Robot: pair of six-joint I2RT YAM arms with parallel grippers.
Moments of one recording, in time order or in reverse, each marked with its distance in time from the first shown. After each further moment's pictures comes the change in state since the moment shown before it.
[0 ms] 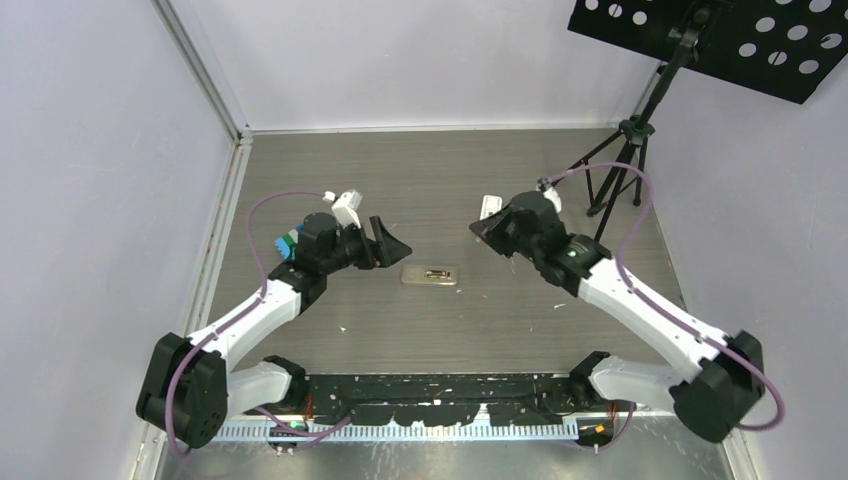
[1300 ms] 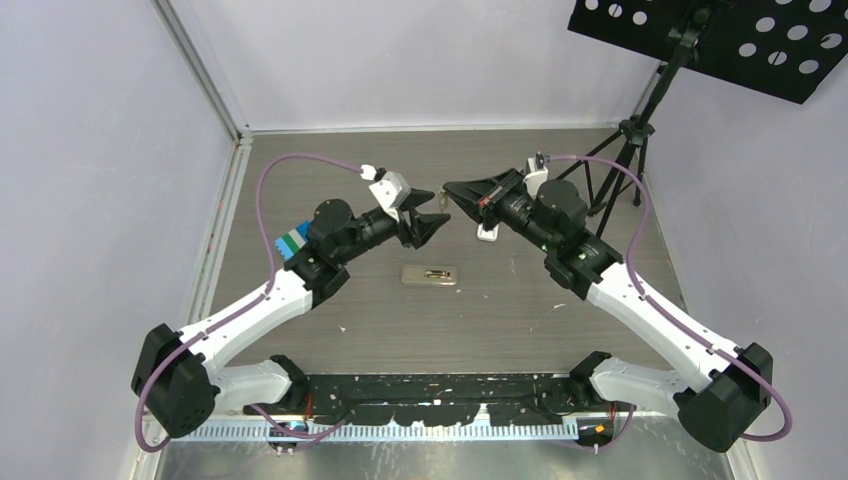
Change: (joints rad) left arm -0.279 0.027 0.240 0.338 -0.012 0.570; right arm -0.021 -0.108 0.014 0.481 -0.322 0.283
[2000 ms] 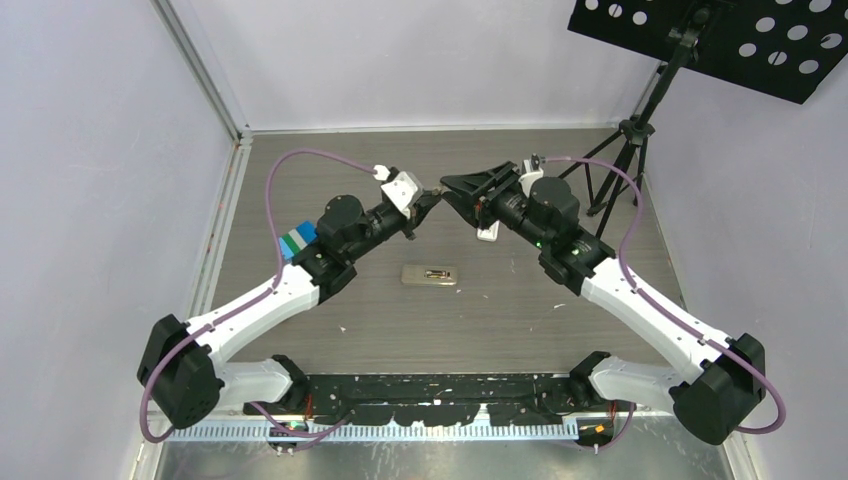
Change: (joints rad) left arm -0.025 0.051 0.045 -0.027 -0.133 0.142; right arm -0.008 0.045 0.000 0.031 0.005 0.047
